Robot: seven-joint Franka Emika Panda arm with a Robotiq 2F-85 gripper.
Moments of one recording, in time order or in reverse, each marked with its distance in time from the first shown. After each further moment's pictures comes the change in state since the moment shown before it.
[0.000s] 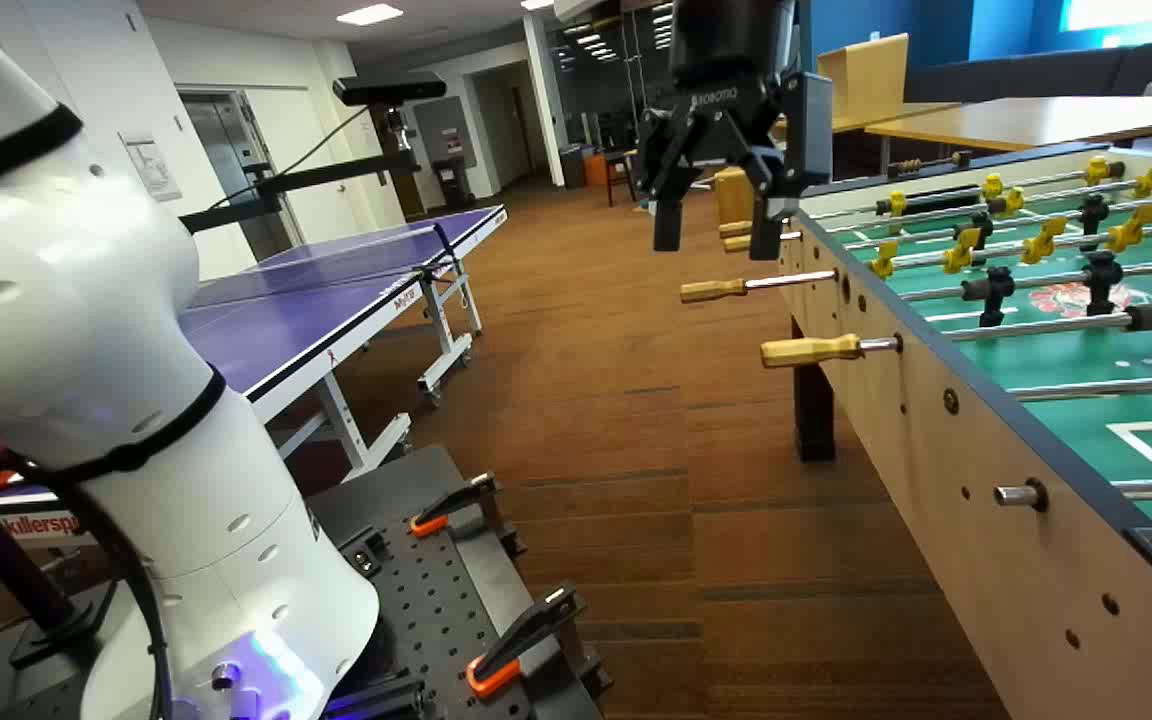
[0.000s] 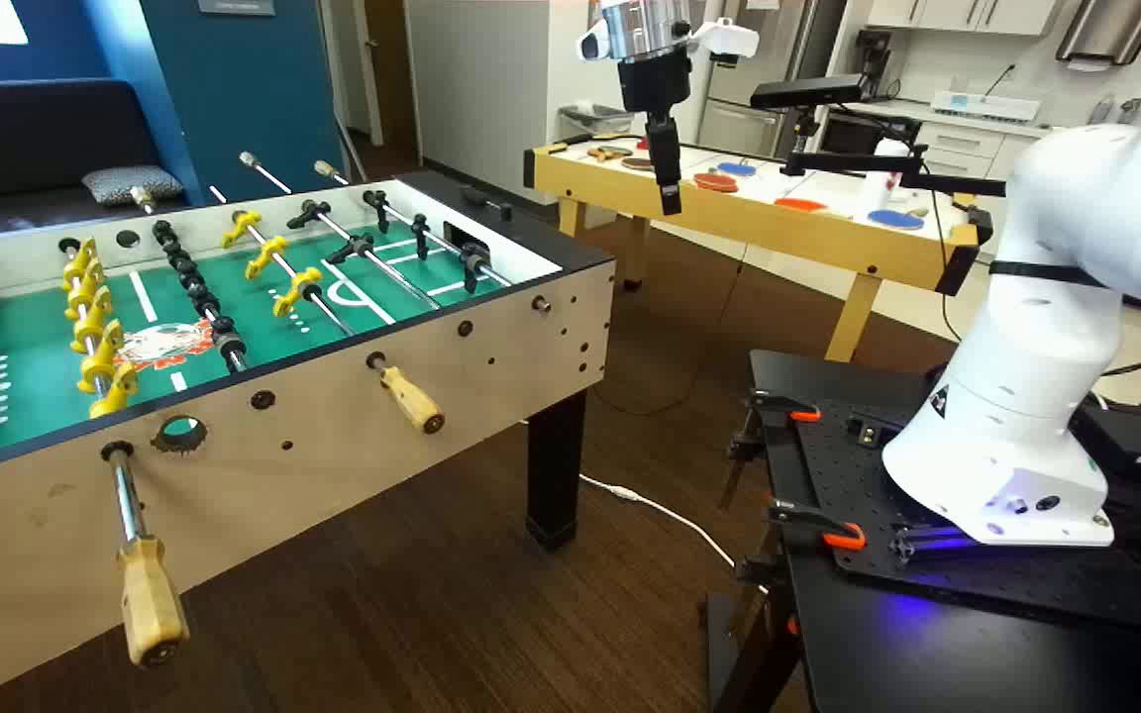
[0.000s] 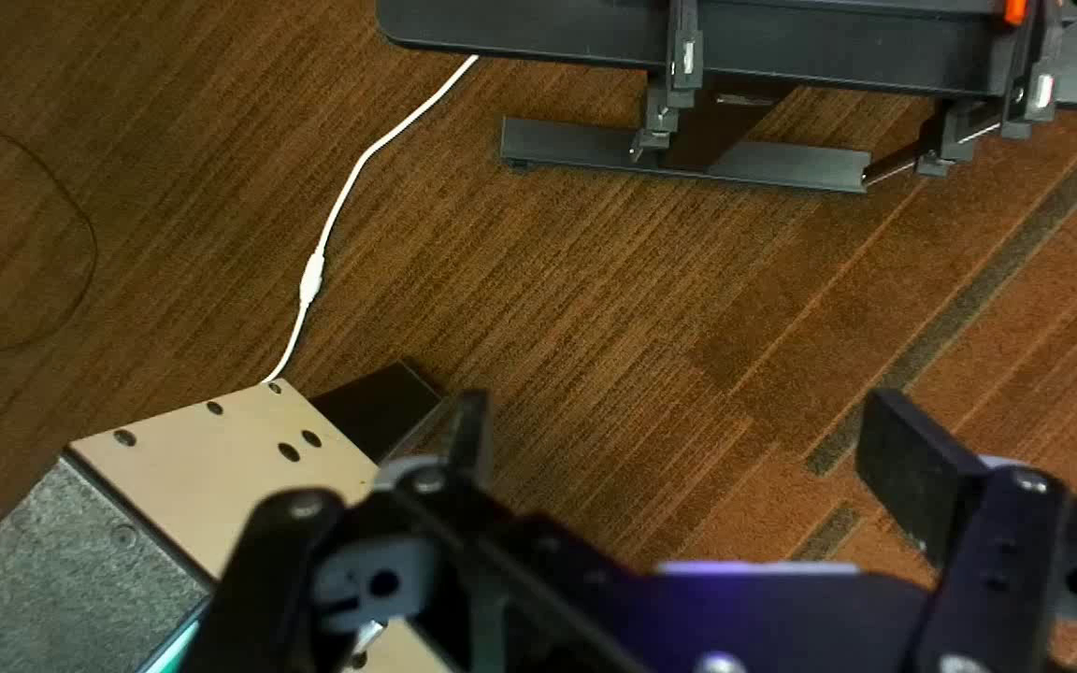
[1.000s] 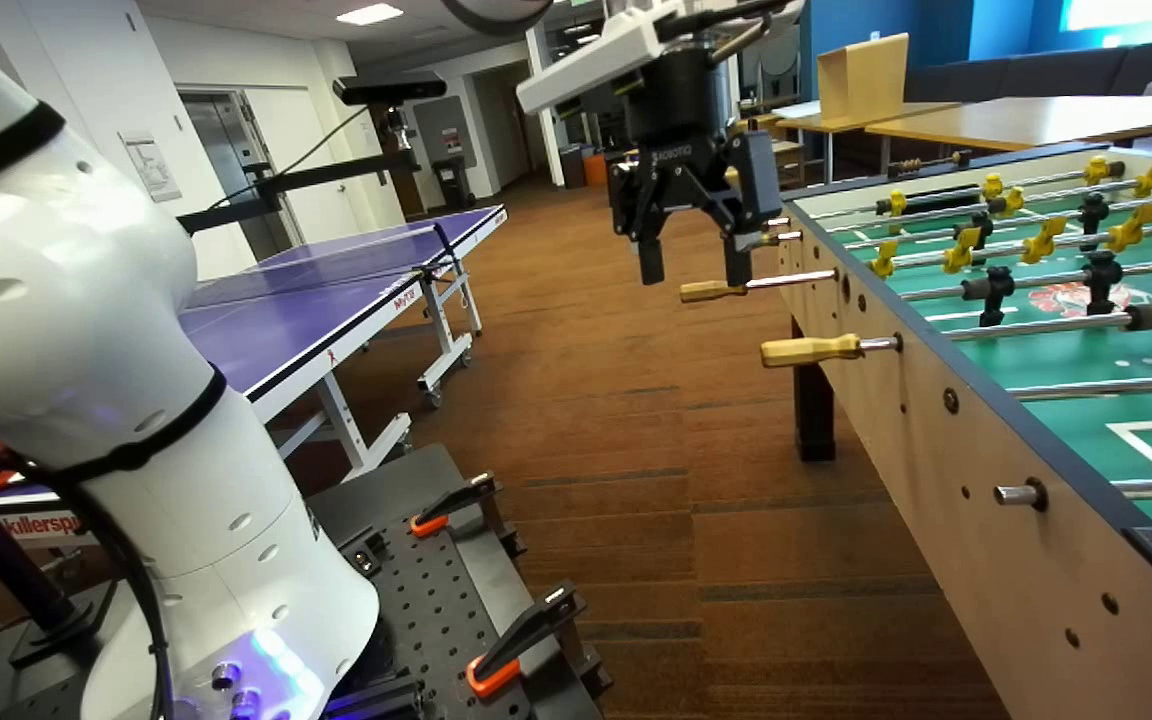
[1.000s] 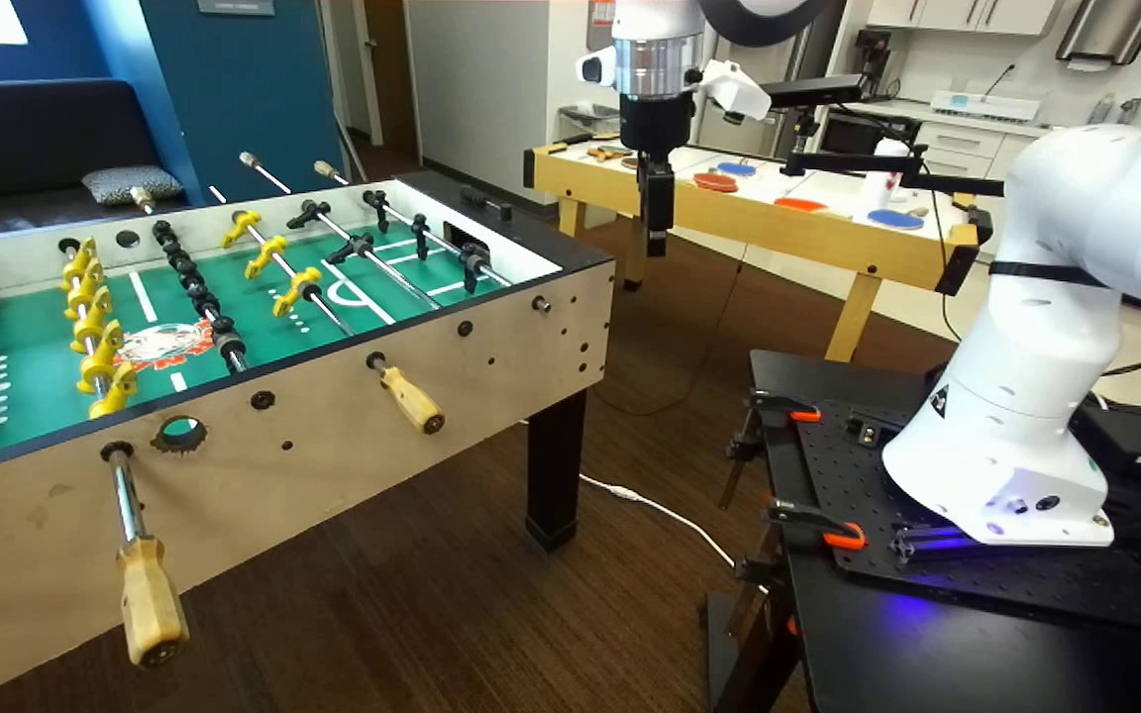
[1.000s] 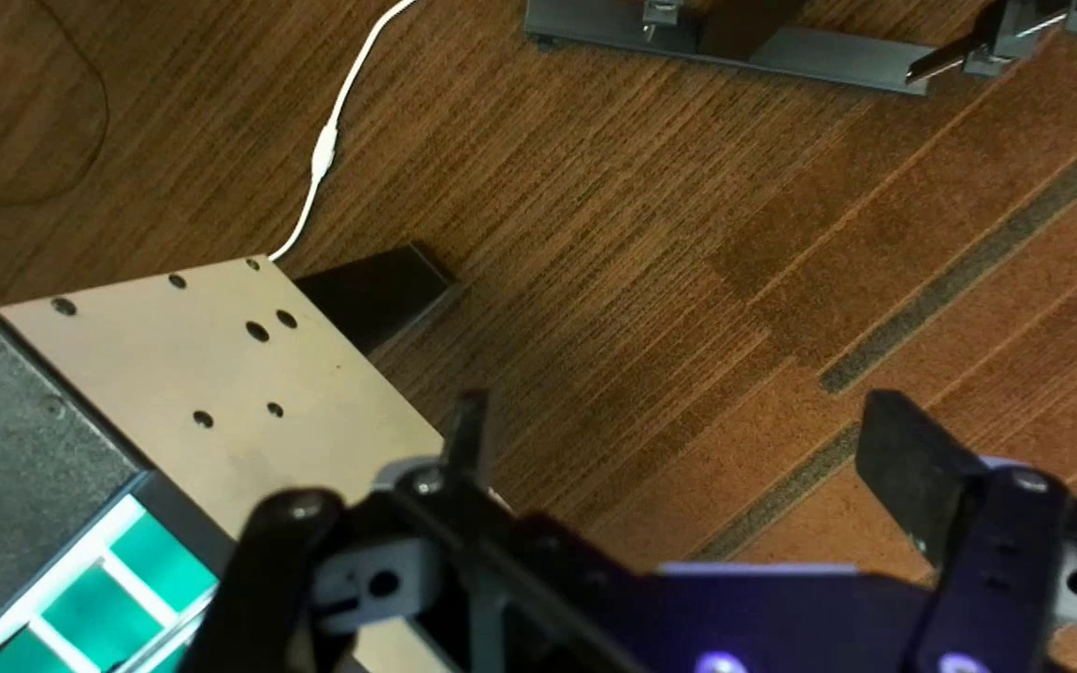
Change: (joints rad) arm 0.019 -0.085 0.083 -0.202 -0.033 0.287 0.072
